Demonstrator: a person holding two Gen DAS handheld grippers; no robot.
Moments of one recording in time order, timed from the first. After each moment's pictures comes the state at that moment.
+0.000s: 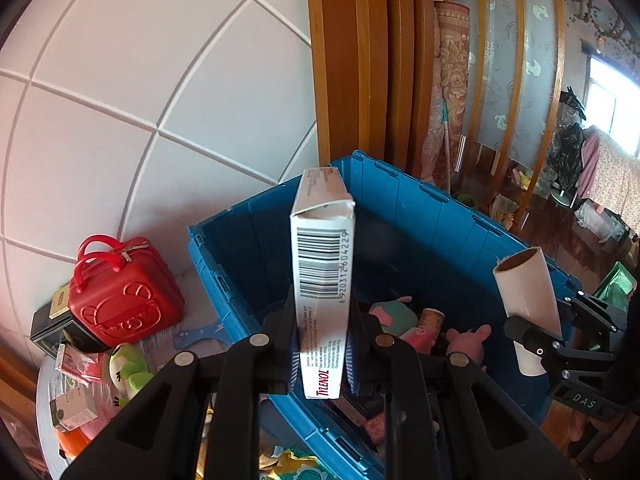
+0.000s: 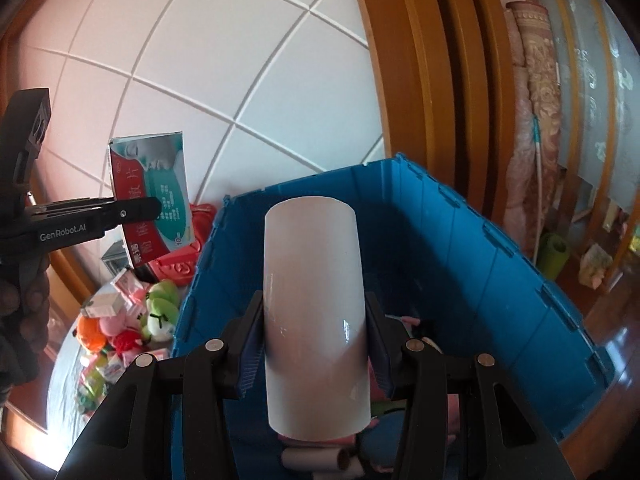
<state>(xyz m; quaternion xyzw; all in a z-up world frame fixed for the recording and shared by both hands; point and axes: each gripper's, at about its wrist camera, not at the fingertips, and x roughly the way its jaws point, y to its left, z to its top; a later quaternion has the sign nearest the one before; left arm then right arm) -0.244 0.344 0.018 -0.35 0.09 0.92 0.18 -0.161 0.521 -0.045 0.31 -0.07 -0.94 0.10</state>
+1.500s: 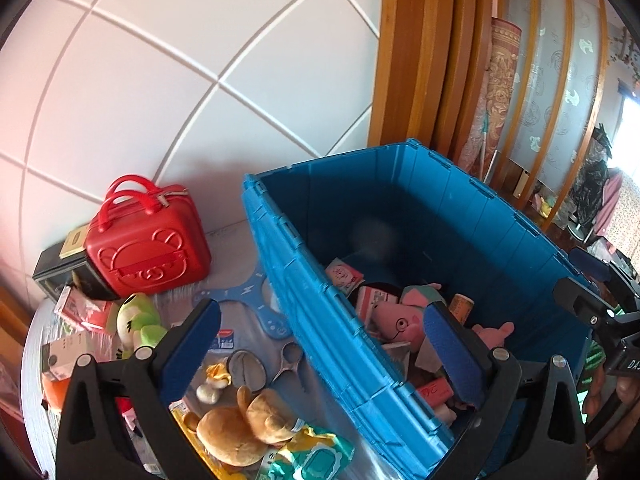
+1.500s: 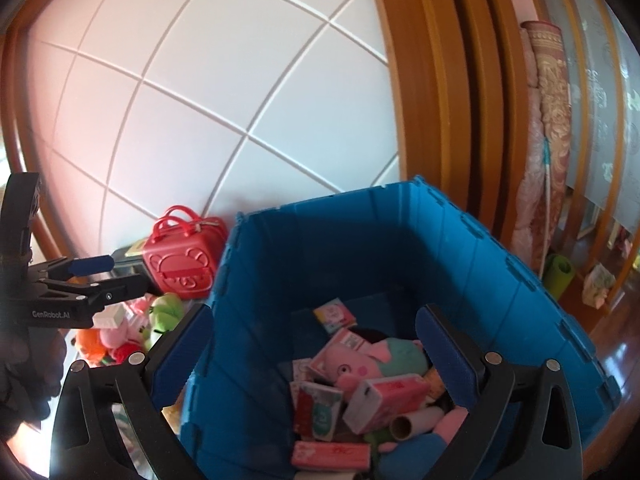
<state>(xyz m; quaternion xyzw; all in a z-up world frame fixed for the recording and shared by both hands) -0.230 0.237 -0.016 -0.37 0.02 0.92 0.12 -0.178 0.476 -0.031 0.28 -0.05 -0.95 0.12</state>
